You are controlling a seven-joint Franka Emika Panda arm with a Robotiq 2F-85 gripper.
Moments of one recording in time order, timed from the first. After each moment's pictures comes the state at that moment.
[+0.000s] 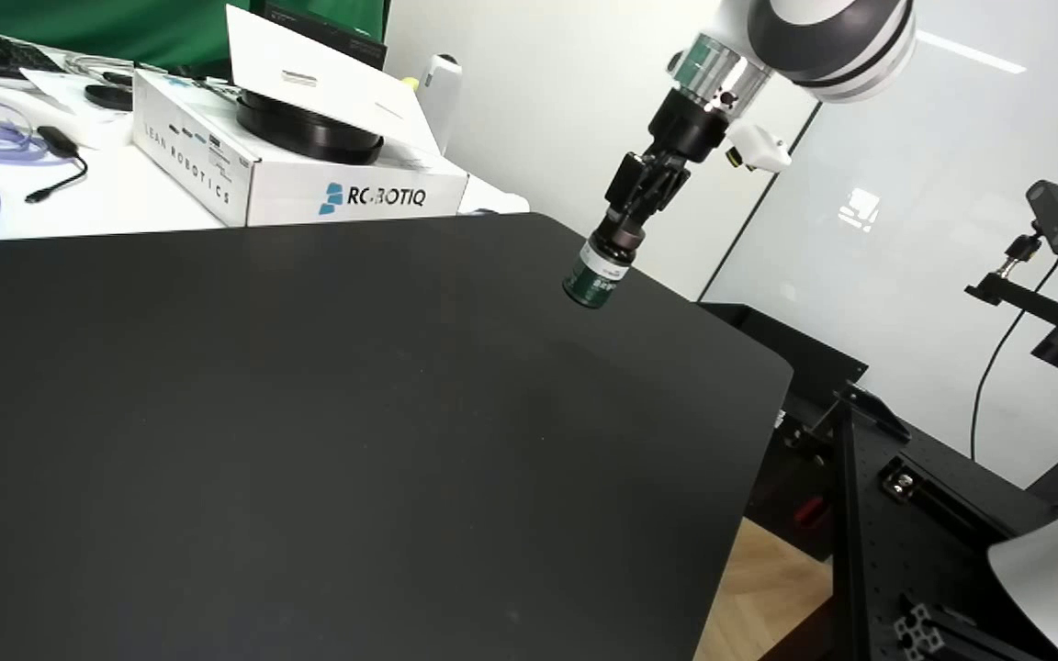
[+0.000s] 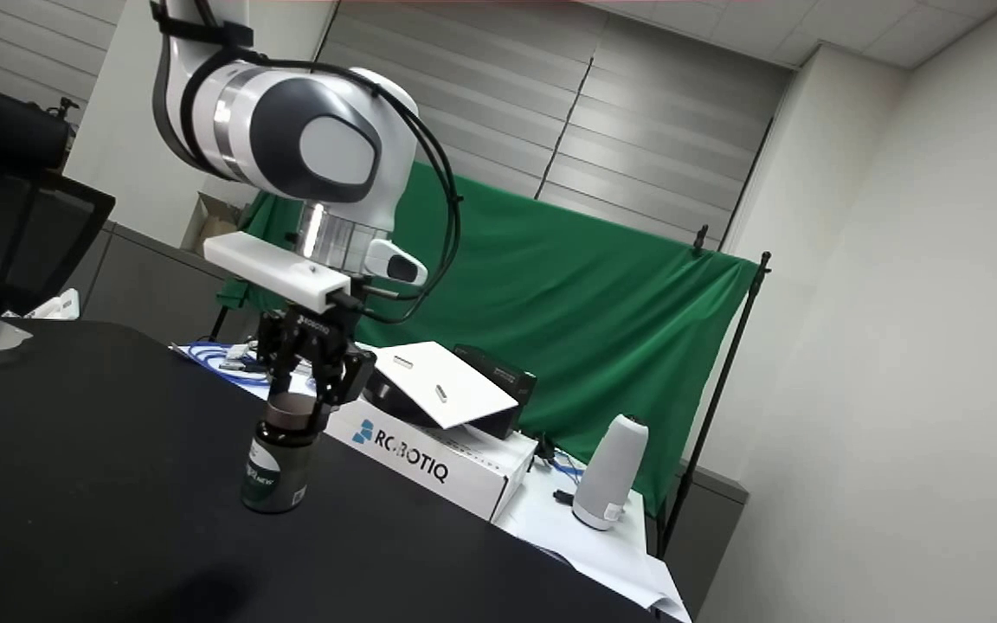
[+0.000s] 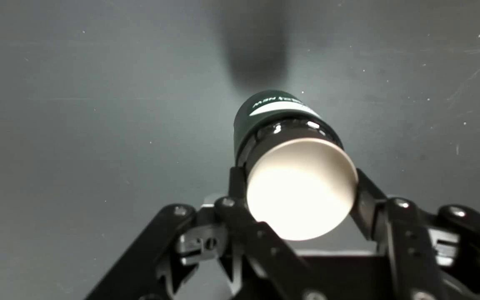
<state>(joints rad) -0.08 0.24 -0.11 -2.38 0.08 2.78 -0.12</state>
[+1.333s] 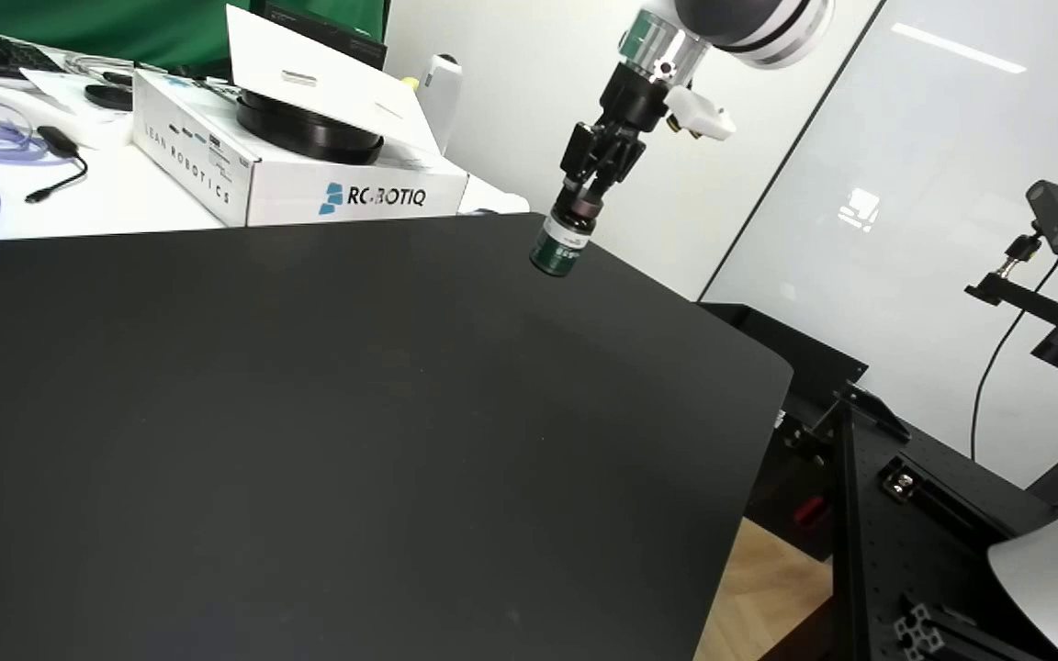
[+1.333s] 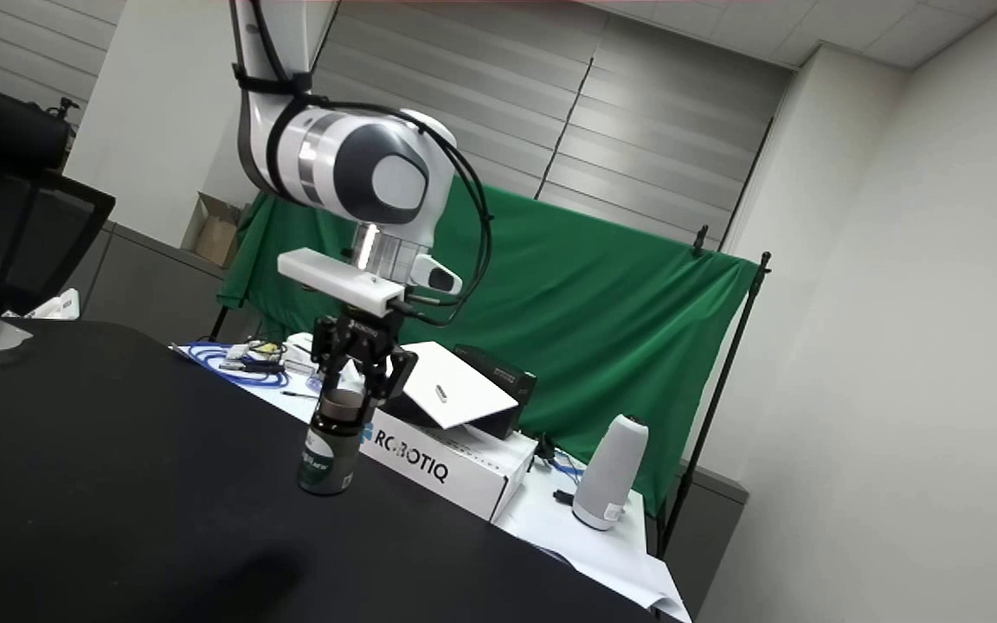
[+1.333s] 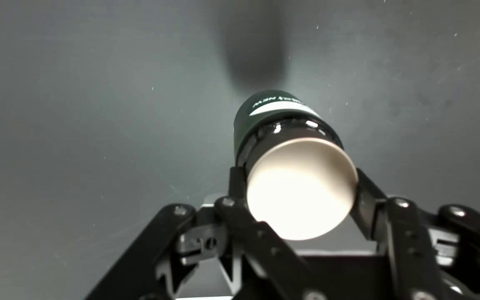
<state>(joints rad) -0.10 0.40 -0.10 -2.10 0.06 2.64 -0.10</state>
